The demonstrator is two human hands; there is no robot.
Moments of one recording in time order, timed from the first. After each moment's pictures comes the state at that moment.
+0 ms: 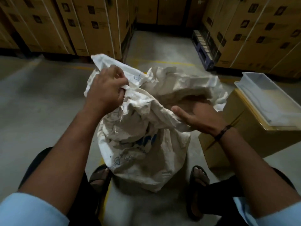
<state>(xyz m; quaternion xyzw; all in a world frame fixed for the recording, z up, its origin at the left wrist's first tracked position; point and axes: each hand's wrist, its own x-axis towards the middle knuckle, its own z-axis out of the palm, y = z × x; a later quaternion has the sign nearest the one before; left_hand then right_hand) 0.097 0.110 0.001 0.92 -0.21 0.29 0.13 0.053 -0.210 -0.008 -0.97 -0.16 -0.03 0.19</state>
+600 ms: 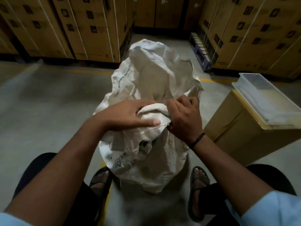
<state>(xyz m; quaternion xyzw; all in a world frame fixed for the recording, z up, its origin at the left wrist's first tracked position) 0.045 0.071 0.027 0.89 -0.30 -0.14 0.32 0.043 -0.160 -0.037 -0.88 -0.22 -0.42 0.02</state>
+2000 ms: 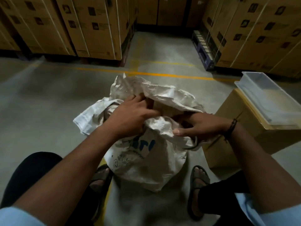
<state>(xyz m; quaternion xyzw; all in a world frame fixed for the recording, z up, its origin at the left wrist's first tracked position) 0.043 0.053 -0.007 0.92 -0.37 0.14 0.00 0.039 -0.215 0.014 -0.91 -0.22 0.28 0.22</state>
